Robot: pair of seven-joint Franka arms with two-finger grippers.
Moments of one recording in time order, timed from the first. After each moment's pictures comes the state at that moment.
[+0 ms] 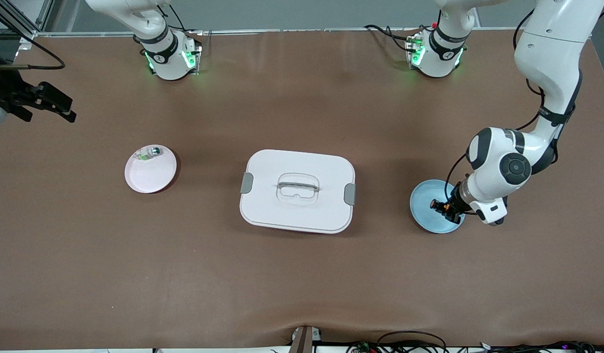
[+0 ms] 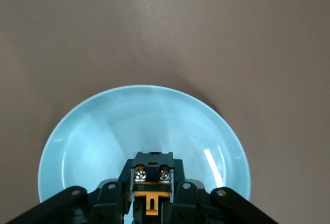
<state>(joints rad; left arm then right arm) 0.14 0.52 -0.24 -1.99 0.16 2.52 -1.41 0.15 -0.09 -0.12 -1.64 0.00 1.55 0.07</state>
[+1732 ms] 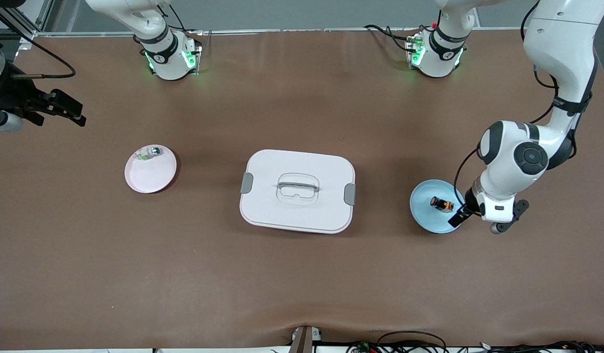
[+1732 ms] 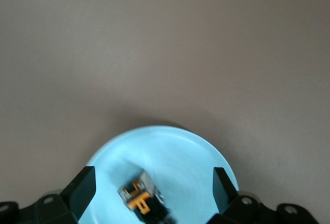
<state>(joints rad) 0.16 0.44 -0.25 -1.97 0.20 2.54 -0.68 0.15 -0.09 -0.11 -1.67 0.01 1.56 0.07</state>
